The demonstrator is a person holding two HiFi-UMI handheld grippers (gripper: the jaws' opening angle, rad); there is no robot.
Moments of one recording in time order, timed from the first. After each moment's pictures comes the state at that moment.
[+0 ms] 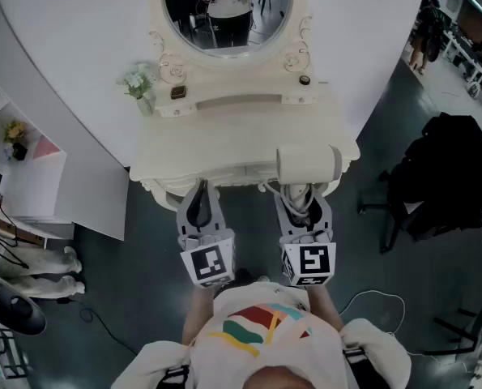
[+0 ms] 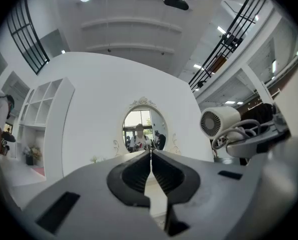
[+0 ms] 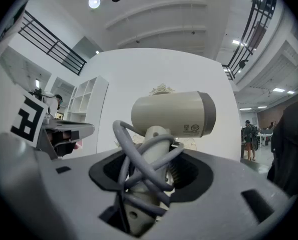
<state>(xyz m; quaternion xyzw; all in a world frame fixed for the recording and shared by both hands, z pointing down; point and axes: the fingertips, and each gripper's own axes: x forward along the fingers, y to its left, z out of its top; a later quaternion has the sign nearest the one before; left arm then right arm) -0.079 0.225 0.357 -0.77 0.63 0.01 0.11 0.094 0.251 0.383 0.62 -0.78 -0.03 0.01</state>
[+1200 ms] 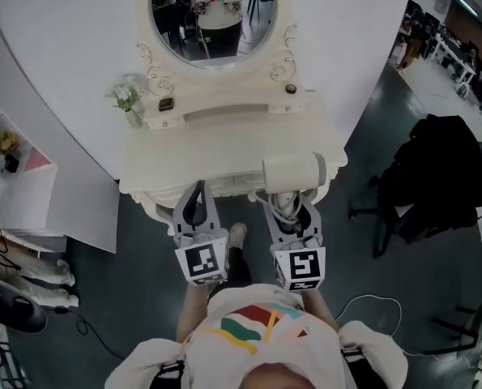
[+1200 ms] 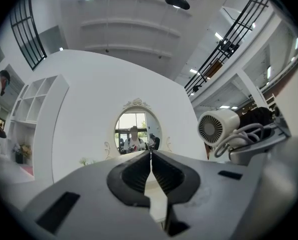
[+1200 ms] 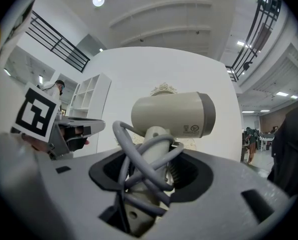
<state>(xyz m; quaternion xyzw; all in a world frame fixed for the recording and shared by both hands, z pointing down) -0.050 0.202 0.356 -0.79 0.60 0.04 0.11 0.104 0.248 0.388 0.61 -0.79 -0.05 0.03</state>
